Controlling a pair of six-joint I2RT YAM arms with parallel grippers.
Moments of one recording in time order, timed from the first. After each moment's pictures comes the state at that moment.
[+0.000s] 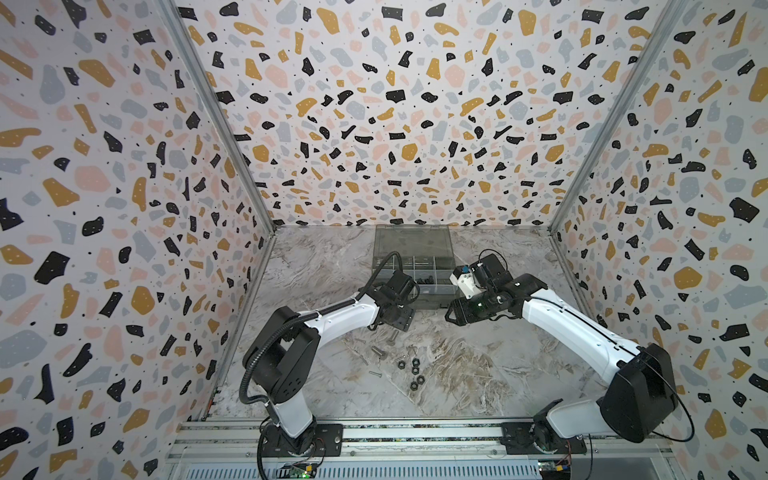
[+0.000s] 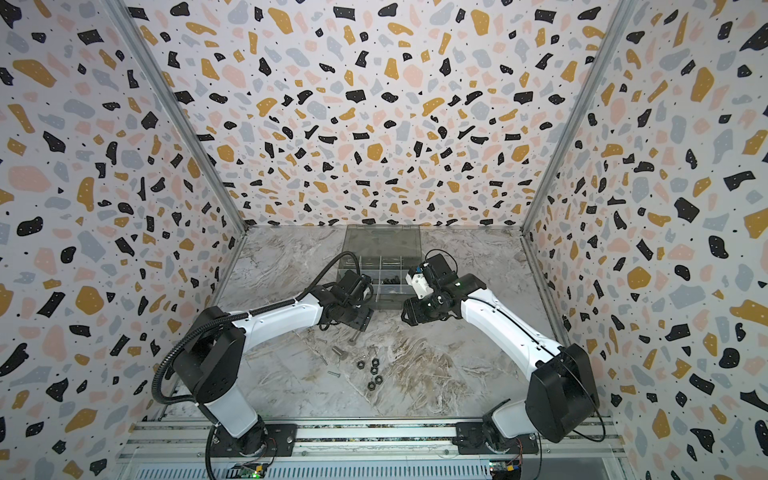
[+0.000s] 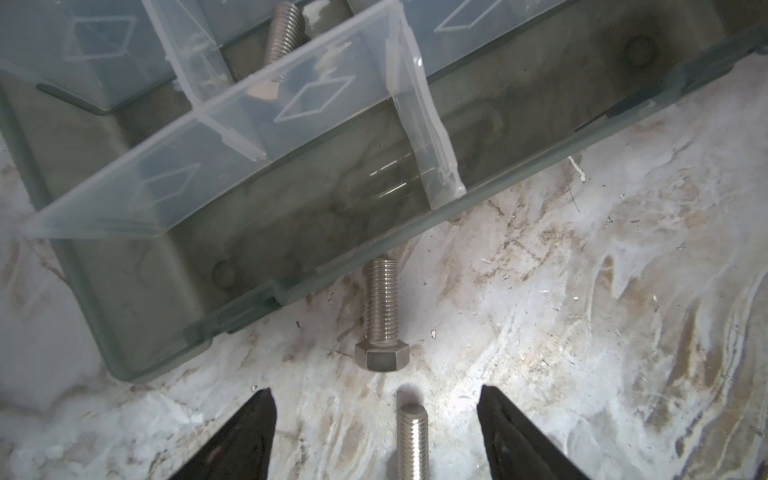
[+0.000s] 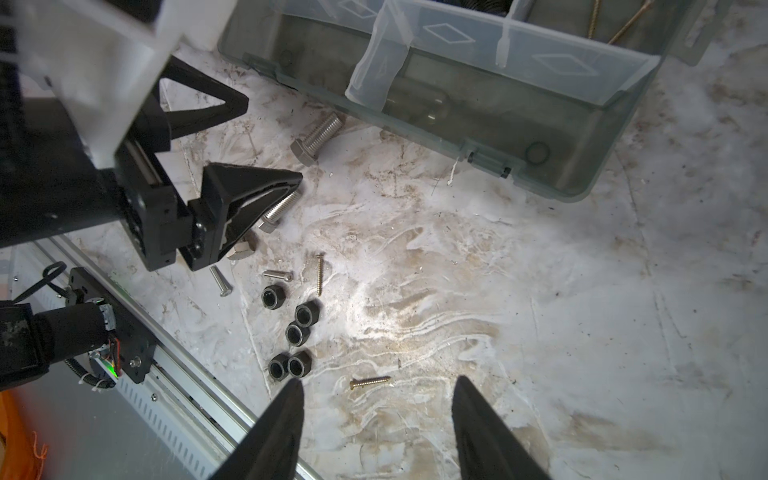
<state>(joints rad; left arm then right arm) -0.70 1.72 1.13 -0.54 -0.12 -0.18 0.55 1.43 1.18 -0.83 -0.32 0.22</state>
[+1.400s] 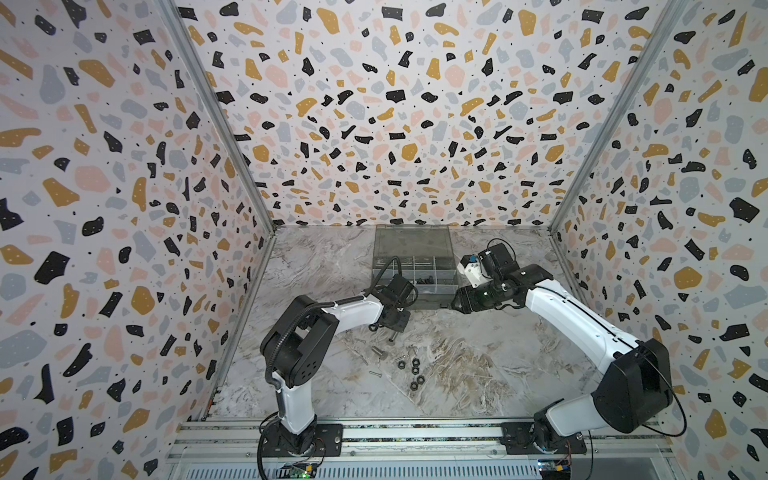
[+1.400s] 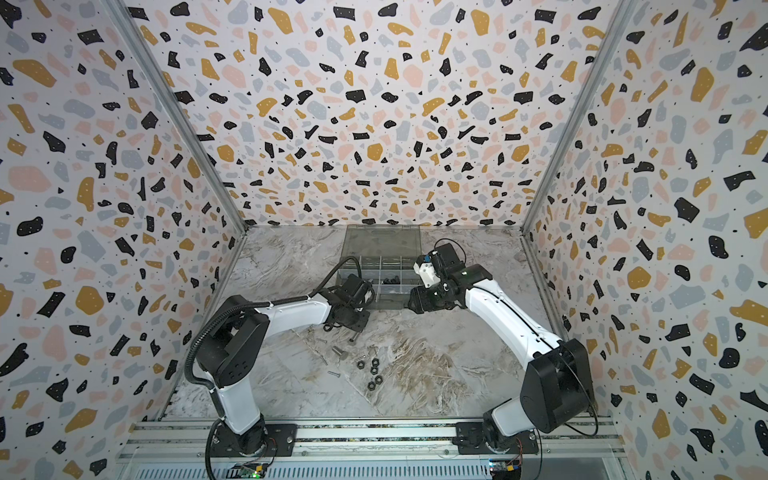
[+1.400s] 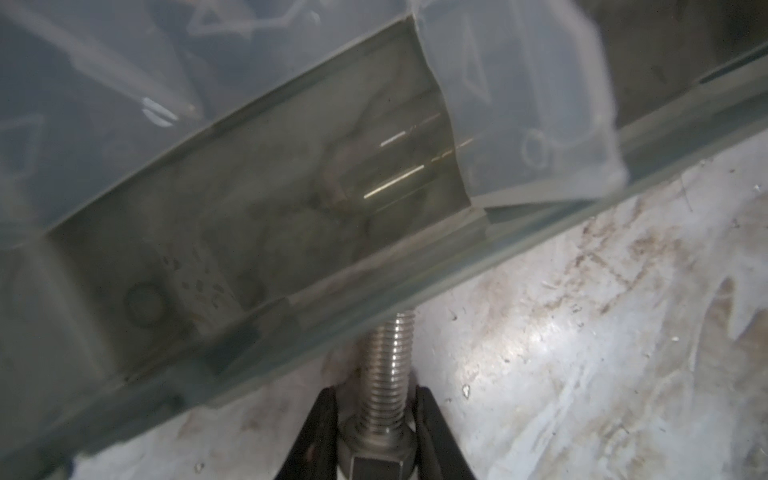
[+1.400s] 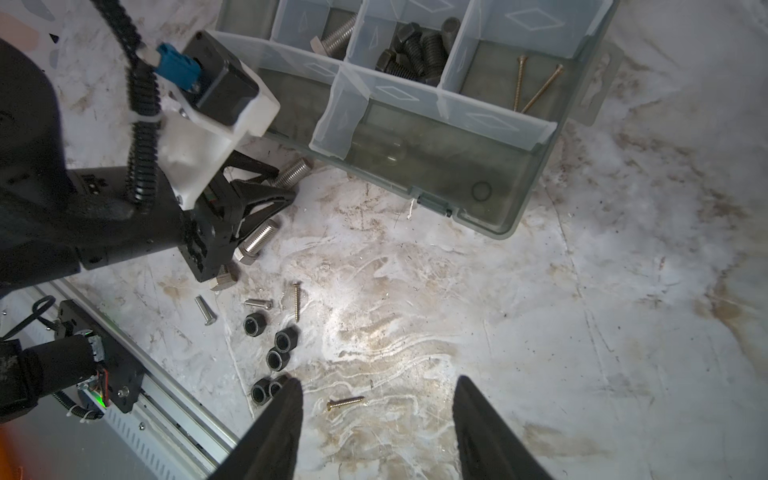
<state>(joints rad) -0.67 1.84 1.11 -0.47 -0.06 -0.19 0.47 1.46 1.25 -0.85 -0.32 0.17</state>
